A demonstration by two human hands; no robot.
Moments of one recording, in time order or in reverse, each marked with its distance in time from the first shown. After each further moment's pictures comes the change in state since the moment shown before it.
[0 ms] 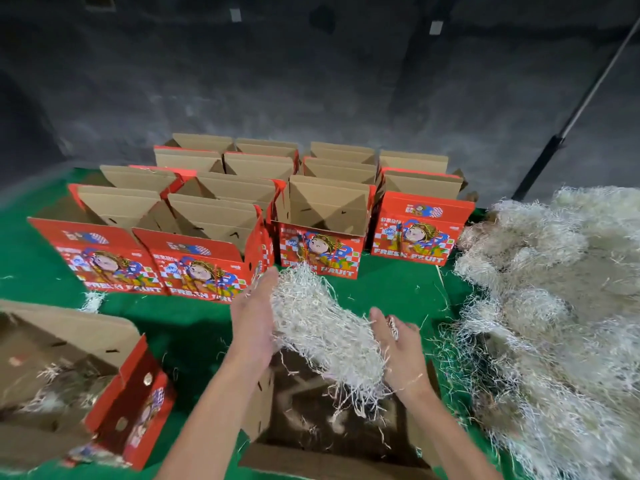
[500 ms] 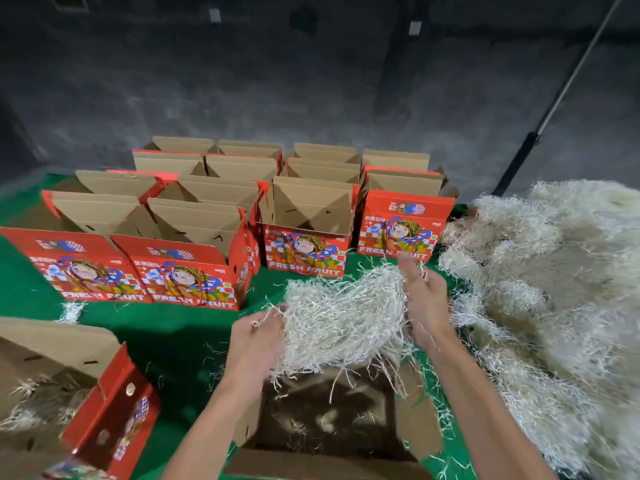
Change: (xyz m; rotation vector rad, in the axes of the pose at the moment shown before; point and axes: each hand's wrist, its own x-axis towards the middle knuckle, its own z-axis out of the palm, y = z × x) left_hand -0.018 -0.033 -0.018 0.340 -0.144 -0.017; right_hand 0.055 -0.039 -0.050 0.188 0.161 0.184
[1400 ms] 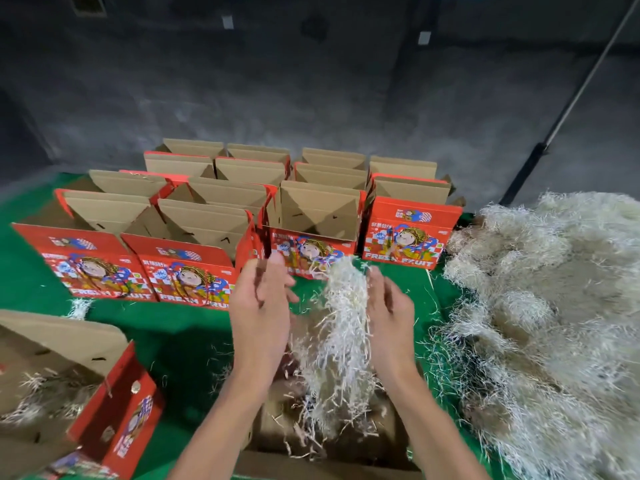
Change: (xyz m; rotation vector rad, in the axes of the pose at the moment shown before) left_hand -0.029 0.064 0.028 0.050 0.137 0.566; right_hand -0.061 -0.019 0.052 -0.025 -0.057 -0.206
